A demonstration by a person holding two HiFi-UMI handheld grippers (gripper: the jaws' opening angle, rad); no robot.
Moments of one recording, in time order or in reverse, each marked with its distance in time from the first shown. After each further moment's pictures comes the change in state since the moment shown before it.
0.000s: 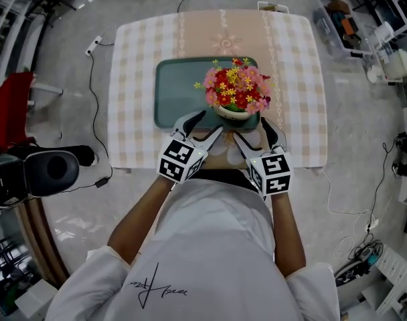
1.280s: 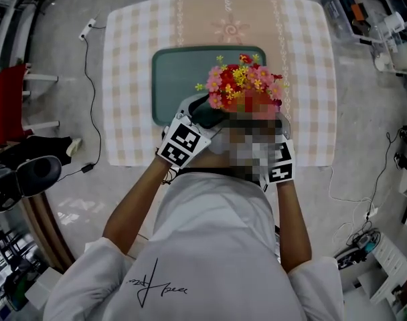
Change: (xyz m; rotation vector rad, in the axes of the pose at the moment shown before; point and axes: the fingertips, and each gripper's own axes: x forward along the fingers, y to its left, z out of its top) left arm 0.045 0.026 -0.009 0.162 0.104 -0.113; right arm 0.049 -0.021 -0.015 -0.057 0.118 0.017
